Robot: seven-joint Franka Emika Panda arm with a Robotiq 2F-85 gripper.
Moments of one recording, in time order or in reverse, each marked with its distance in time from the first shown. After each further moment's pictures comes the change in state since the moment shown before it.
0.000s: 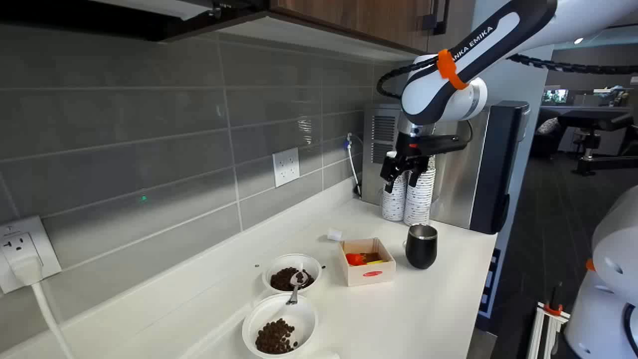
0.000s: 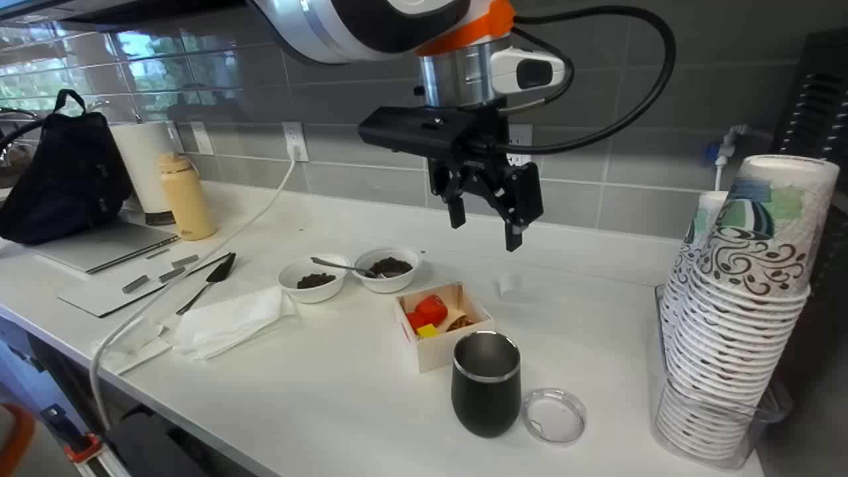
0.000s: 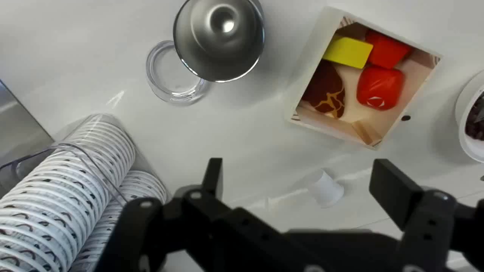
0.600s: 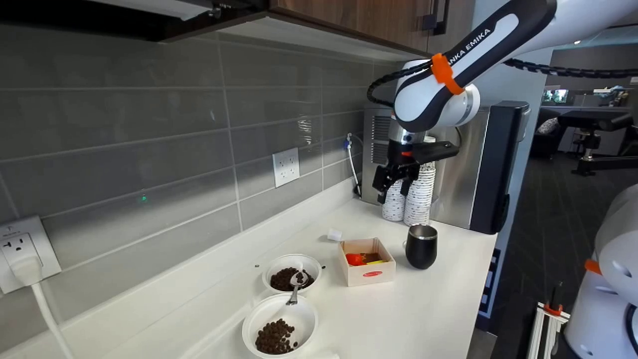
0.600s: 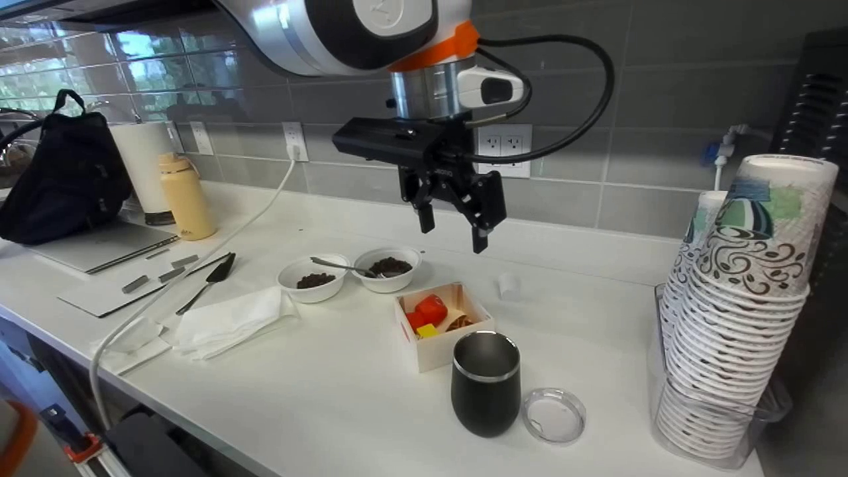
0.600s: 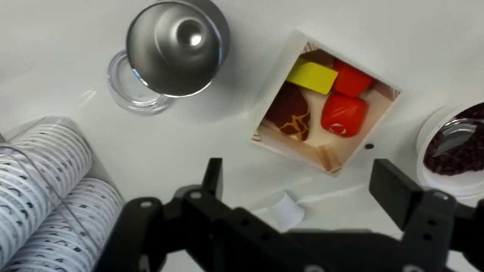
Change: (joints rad) arm 0.050 -0.006 0.045 -0.037 0.024 -0.007 -0.022
